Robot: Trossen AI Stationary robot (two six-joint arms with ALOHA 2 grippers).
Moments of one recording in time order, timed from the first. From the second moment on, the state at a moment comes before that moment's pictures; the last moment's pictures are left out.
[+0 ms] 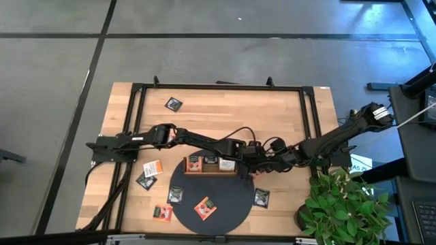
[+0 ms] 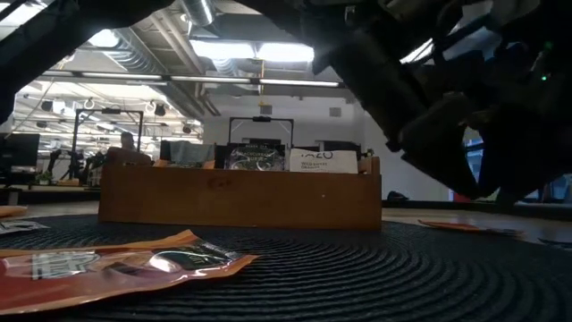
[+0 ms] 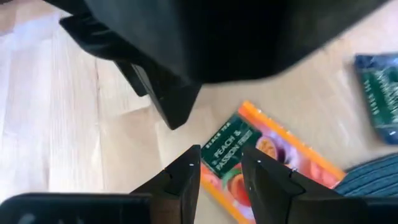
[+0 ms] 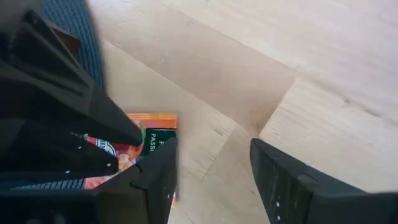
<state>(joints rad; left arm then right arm) -0.10 2.48 2.06 -0.47 -0.04 0.19 0.41 1.22 0.51 -0.46 0.32 1.41</state>
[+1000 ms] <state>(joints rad) -0.09 2.48 2.01 -0.49 0.04 0.10 0.51 1.28 0.50 -0.30 0.26 1.41</state>
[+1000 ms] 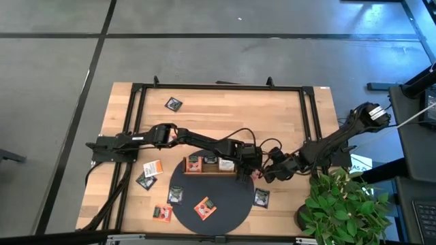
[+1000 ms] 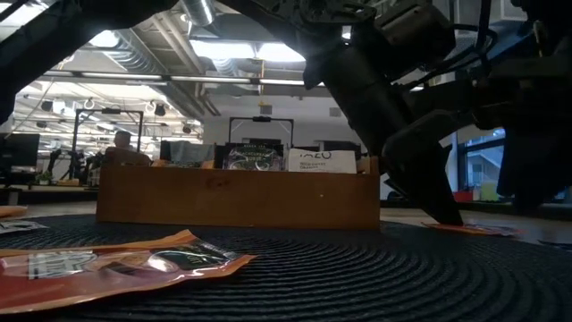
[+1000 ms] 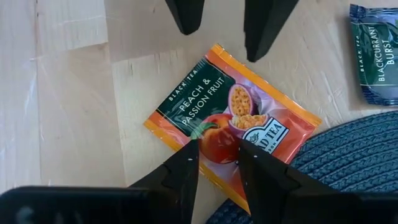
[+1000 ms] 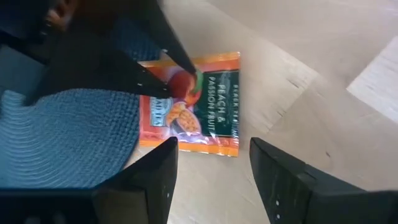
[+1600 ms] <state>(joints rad) -0.09 2.48 2.01 -0.46 0.04 0.10 0.51 1.29 0.24 0.22 0.26 1.51</state>
